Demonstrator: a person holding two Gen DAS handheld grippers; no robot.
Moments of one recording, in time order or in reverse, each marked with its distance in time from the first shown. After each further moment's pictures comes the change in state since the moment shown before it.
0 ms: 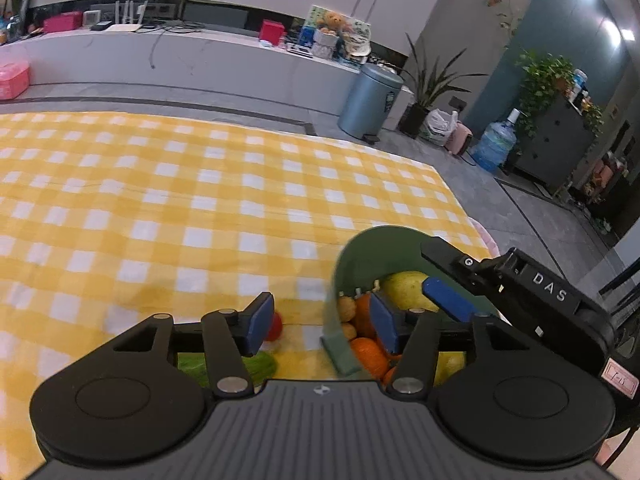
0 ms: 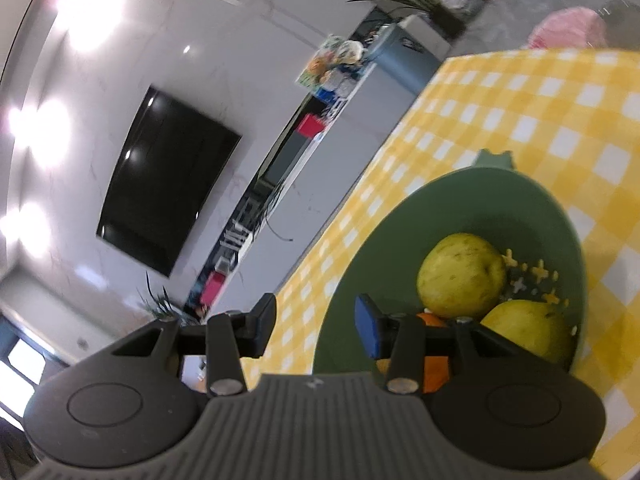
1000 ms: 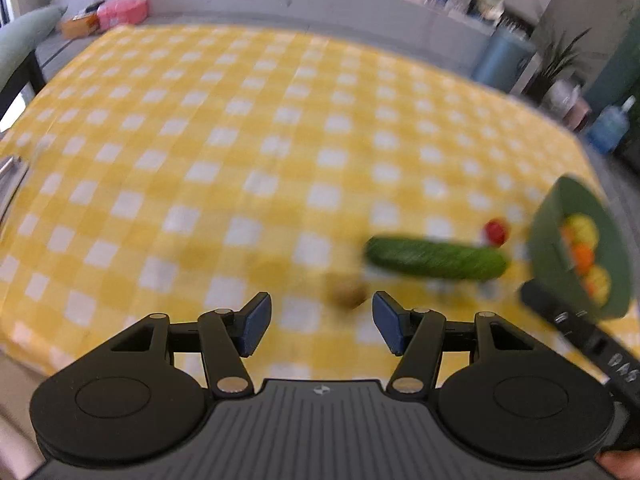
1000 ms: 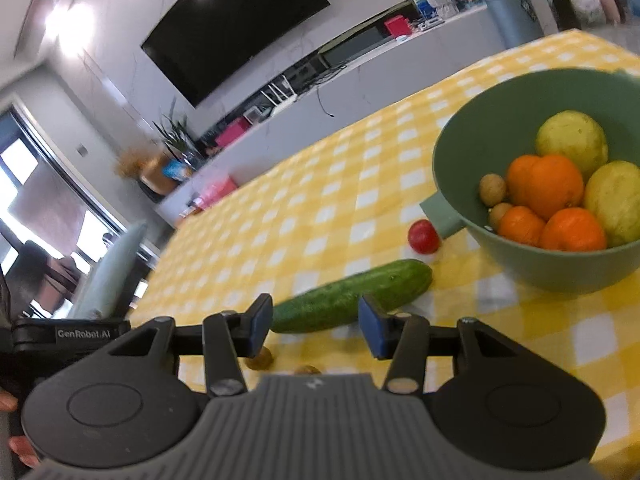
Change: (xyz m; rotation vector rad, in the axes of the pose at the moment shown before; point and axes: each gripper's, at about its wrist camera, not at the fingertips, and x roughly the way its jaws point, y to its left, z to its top) left arm -0.070 0.144 -0.041 -0.146 0.211 0.320; right arm -0.001 0.064 -0.118 -0.439 0.325 -0.011
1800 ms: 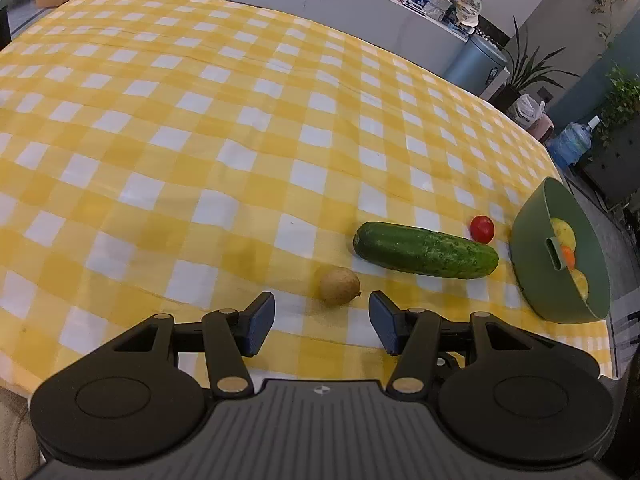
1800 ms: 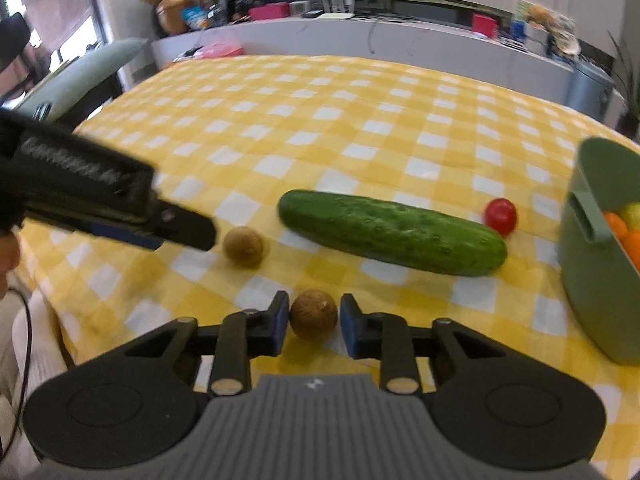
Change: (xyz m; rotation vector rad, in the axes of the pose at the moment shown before) left arm 0.034 0.023 -0.011 -0.043 -0.013 -0.191; right arm 0.076 0.070 -0.051 -0.542 0.253 -0.174
